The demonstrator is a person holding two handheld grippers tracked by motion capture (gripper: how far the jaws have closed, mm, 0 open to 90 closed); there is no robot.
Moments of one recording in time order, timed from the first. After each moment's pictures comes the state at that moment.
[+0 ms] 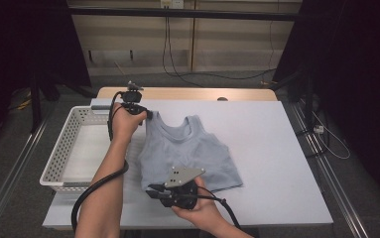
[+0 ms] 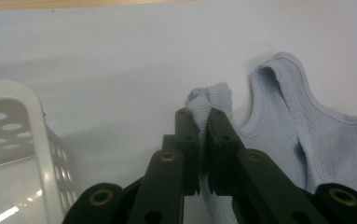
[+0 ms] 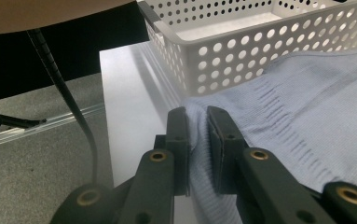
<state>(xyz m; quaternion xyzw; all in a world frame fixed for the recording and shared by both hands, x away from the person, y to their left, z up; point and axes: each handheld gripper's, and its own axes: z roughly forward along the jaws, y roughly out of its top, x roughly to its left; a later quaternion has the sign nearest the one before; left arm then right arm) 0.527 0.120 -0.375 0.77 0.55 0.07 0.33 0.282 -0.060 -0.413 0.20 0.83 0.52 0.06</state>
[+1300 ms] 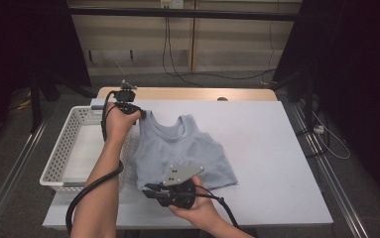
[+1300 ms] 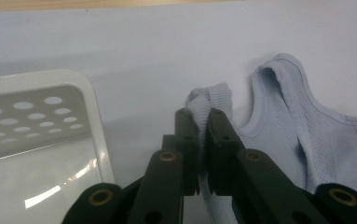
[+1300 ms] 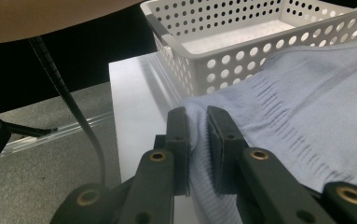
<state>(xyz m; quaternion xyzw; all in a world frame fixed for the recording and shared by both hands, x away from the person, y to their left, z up) 0.523 0.135 -0.368 0.76 0.56 0.08 0.32 0.284 -0.055 -0.411 0.20 0.82 0.54 0.04</state>
